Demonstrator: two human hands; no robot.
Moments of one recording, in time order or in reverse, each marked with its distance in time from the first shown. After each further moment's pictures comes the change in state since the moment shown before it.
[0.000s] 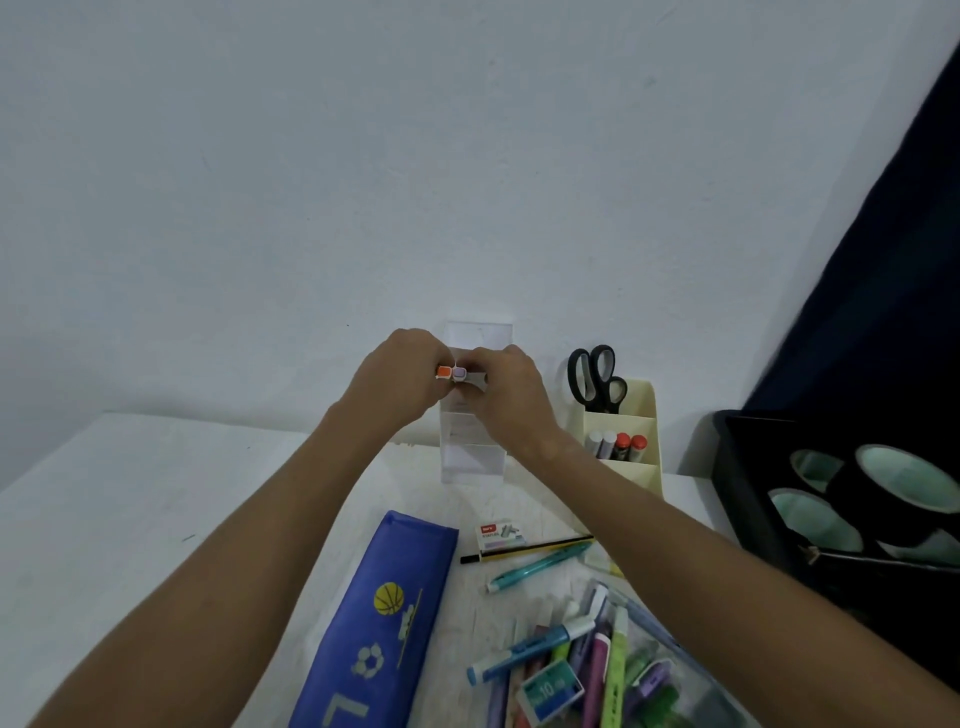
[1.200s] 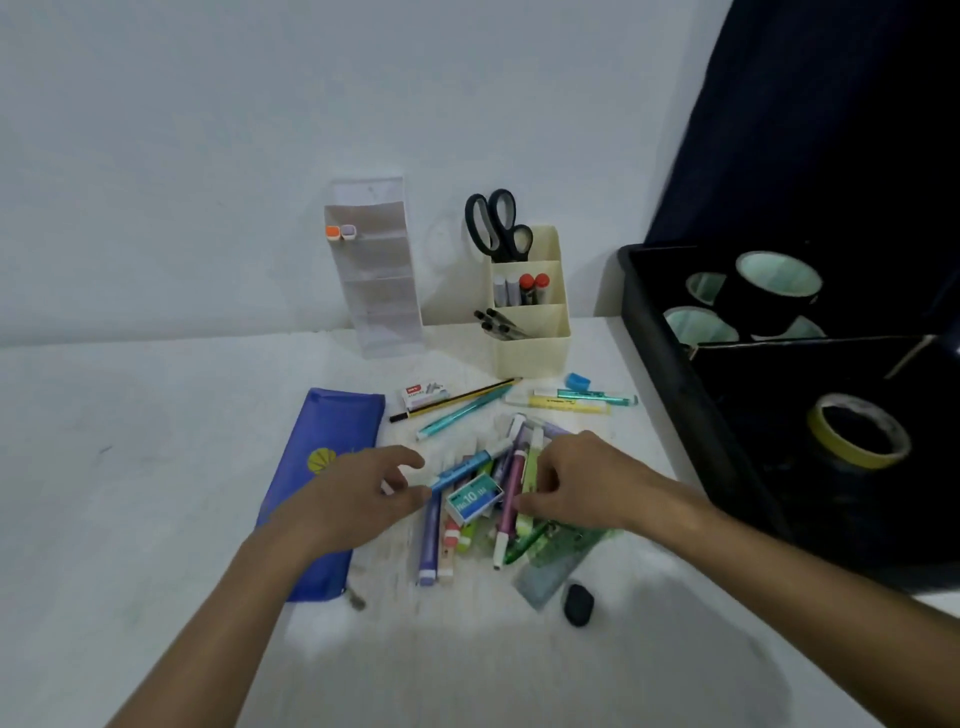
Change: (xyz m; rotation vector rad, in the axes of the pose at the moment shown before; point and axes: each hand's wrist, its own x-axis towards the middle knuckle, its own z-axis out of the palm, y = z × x) left_hand -0.190 0.047 0.077 -0.362 -0.676 -0.173; right_hand -0.226 0.015 -0.100 -0.277 -0.744 0.520
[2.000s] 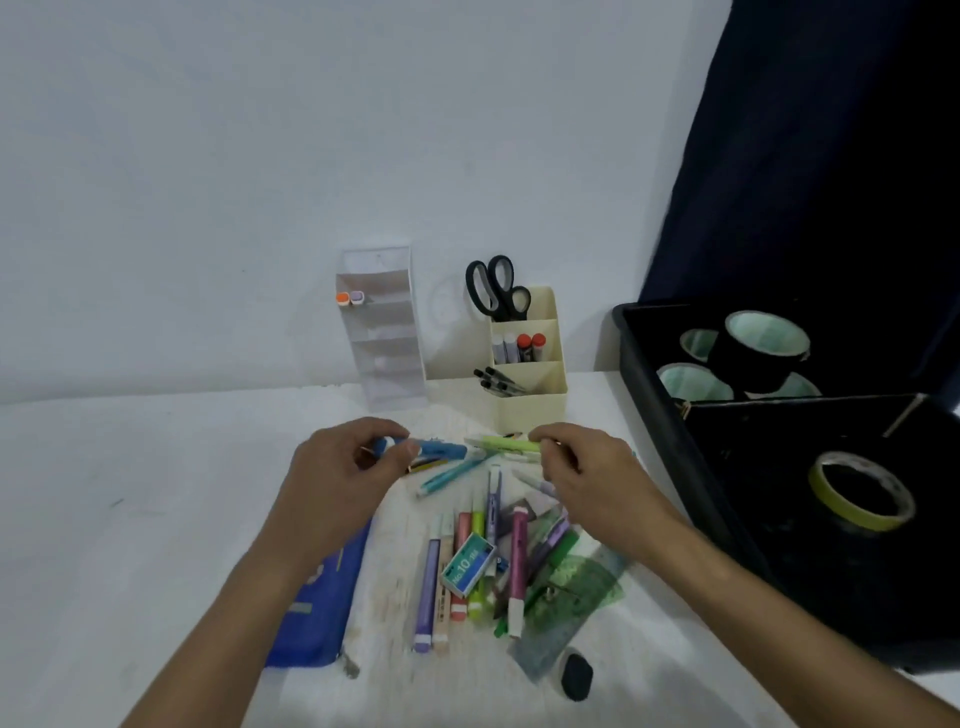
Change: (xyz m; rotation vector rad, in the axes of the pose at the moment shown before) left_hand -0.009 0.038 -0.034 -0.279 0.600 0.185; right_hand -0.006 0.003 -0.023 0.533 0.458 -0.076
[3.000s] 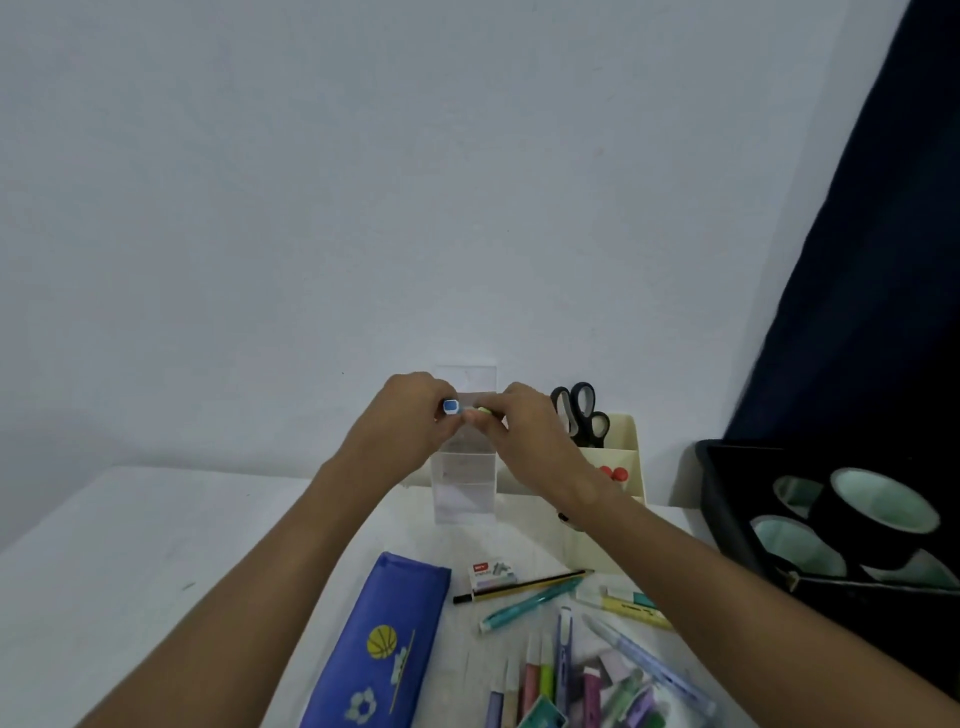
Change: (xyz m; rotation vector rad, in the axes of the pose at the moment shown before) left_hand 0.146 0.034 -0.063 0.551 0.032 0.179; right_hand 0.157 -0.121 0.044 -0.132 0.034 -0.529
